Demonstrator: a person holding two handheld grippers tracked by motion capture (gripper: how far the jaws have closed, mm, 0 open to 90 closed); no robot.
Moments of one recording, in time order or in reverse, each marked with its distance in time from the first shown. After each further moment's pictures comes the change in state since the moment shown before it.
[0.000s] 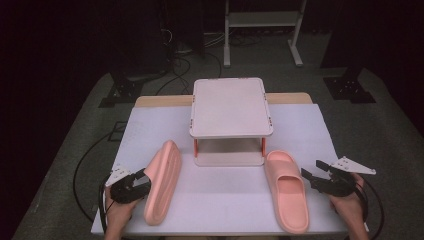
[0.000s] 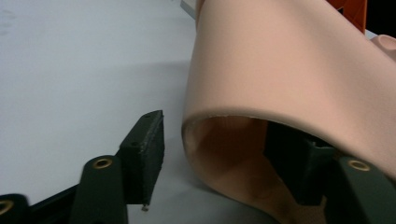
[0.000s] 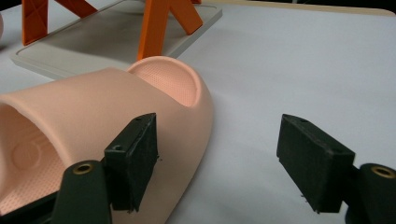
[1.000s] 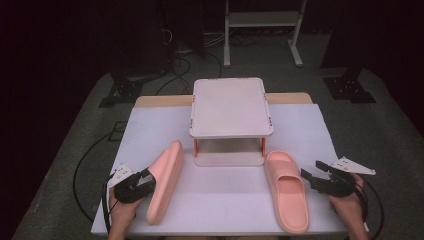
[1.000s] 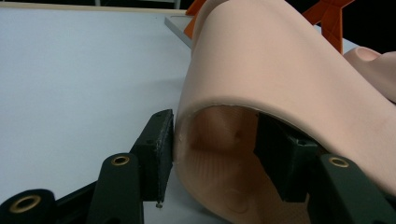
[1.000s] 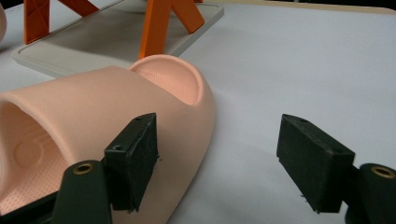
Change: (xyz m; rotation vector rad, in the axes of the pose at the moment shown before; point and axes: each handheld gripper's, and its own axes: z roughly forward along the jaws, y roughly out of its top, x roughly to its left) left arm -0.014 0.007 0.002 -0.049 -0.033 0.019; right arm 0.001 -0.001 0.000 0.002 0.004 -0.001
